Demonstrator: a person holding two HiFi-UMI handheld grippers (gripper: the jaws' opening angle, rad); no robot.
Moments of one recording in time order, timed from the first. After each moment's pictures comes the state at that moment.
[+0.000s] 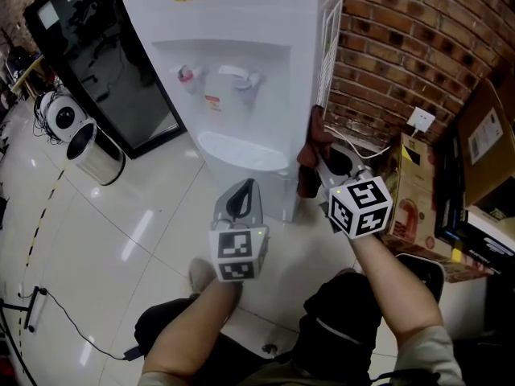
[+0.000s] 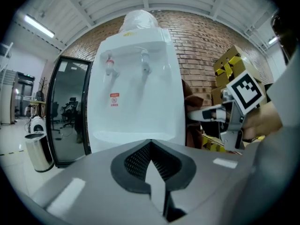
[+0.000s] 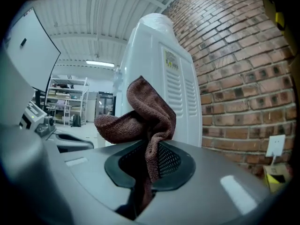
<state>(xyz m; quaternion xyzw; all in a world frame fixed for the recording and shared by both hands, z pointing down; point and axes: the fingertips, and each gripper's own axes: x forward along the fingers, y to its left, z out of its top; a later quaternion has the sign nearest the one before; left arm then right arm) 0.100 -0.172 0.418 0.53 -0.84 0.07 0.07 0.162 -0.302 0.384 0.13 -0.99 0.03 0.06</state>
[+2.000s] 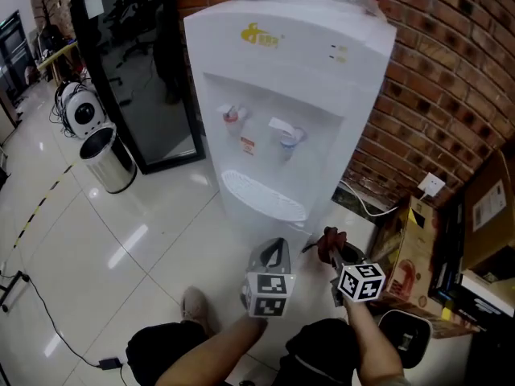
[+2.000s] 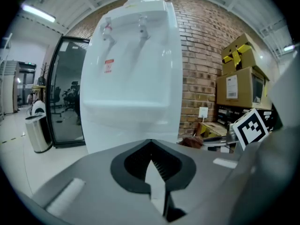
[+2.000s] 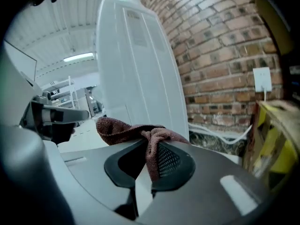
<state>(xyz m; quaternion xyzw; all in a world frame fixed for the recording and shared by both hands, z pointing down) 0.120 -0.195 0.487 0.52 -0.84 0.08 0.16 0.210 -0.322 0.559 0.15 -0.96 0.16 0.17</state>
